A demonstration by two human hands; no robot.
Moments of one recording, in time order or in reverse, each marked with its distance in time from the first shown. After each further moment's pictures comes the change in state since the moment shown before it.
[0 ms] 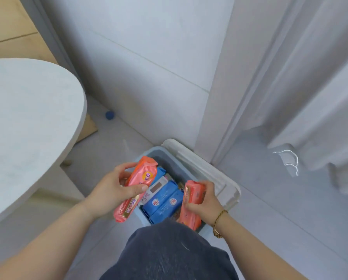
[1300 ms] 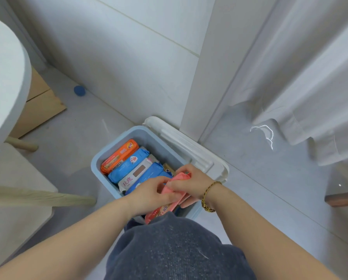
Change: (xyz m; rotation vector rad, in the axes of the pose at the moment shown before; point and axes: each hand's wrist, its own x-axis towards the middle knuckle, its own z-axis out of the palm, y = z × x) left_hand 0.027 -0.016 0.096 0.183 -0.522 -0.010; right_hand 0.003 -0.024 -0.011 0.042 -0.219 0.230
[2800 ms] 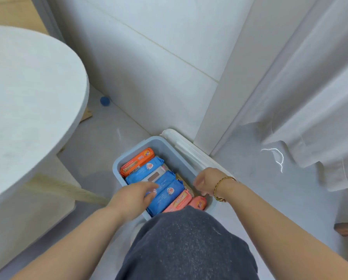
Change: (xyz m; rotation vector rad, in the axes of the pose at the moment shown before) left_hand -0.038 -0.032 -0.023 0.485 0.351 -0.041; right_hand 0.008 -0.028 -0.017 -0.980 0.049 0.022
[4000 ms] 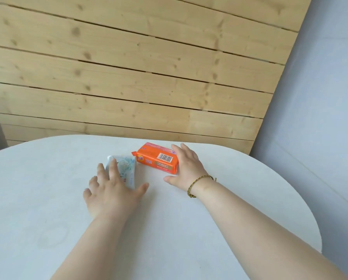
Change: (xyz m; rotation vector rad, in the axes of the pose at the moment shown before) left_hand -0.288 -0.213 -0.215 -0.242 1.124 -1.060; right_hand -0.115 -0.497 0.024 -0.271 0.535 -1.089
